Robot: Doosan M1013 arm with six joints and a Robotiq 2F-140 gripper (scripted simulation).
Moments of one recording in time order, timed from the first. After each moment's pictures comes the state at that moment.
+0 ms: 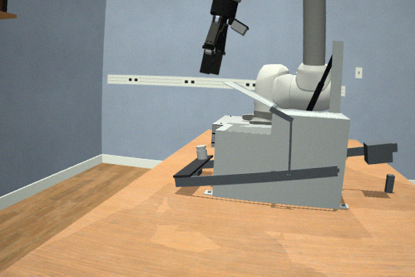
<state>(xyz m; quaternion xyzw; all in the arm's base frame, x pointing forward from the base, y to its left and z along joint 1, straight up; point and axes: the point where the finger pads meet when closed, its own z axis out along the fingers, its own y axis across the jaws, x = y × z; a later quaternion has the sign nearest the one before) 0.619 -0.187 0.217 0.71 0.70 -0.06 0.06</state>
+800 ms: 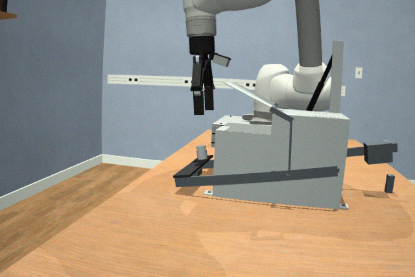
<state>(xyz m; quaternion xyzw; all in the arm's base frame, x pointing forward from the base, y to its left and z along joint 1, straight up) 0.617 -0.200 0.102 0.71 0.70 0.03 -0.03</state>
